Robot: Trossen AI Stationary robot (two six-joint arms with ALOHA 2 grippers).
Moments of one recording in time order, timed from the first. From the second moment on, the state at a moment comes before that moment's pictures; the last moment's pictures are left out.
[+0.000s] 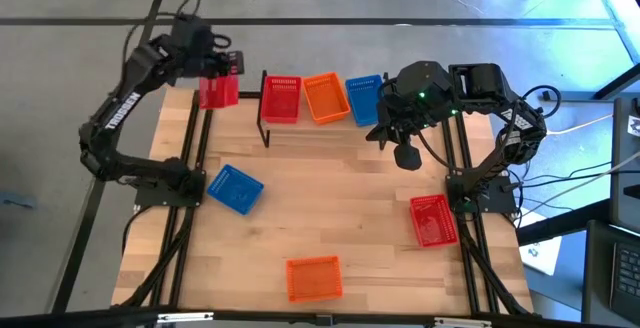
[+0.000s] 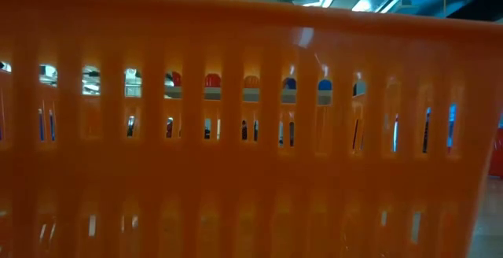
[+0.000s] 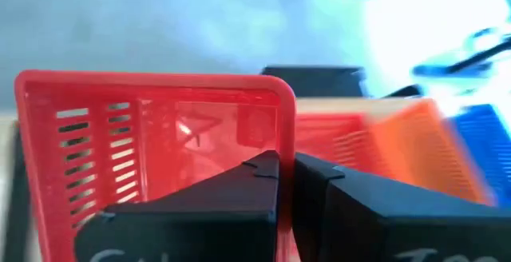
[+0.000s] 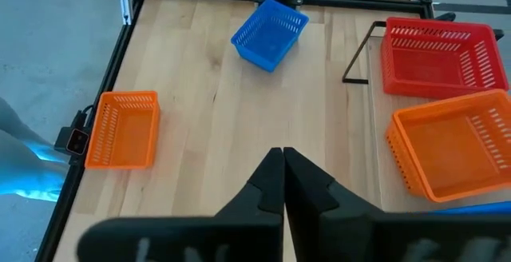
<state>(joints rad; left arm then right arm) 0.87 1.22 1.60 -1.06 -0.14 -0.63 -0.05 1.66 2.32 -1.46 -0.12 -0.11</state>
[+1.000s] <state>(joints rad) 0.68 1.70 2.05 -1.12 0.02 -0.68 -0.05 1.66 2.32 -1.46 -0.07 -0.09</state>
